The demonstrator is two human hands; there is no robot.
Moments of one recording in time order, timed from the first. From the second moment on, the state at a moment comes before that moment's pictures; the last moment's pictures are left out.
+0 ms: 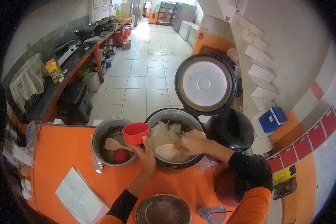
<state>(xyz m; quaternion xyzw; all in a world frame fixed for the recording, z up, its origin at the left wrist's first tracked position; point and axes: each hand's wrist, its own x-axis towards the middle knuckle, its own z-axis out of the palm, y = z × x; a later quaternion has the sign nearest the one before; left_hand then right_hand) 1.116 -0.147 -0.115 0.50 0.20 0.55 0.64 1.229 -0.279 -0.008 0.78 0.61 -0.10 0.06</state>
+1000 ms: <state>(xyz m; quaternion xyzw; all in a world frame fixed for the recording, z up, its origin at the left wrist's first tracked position) 1.070 -0.132 -0.067 0.64 -0.07 0.40 0.65 1.250 -0.320 0.092 0.77 0.46 -0.32 -0.30</state>
